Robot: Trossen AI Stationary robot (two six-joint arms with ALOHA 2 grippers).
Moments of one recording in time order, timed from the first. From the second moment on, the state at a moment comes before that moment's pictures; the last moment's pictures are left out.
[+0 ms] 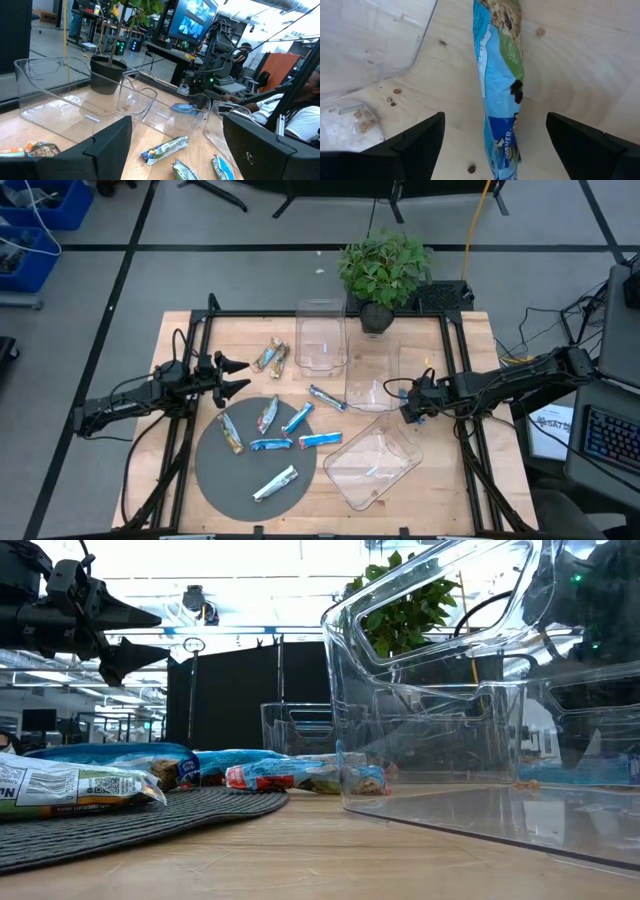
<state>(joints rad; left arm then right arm) 0.28 0.01 0.01 0.03 0.08 -0.35 0.11 1.00 0.42 -0.75 0.06 1.30</state>
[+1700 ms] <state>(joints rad) 0.28 0.01 0.01 0.03 0.08 -0.34 0.11 0.96 0.38 -0.75 0.02 1.26</state>
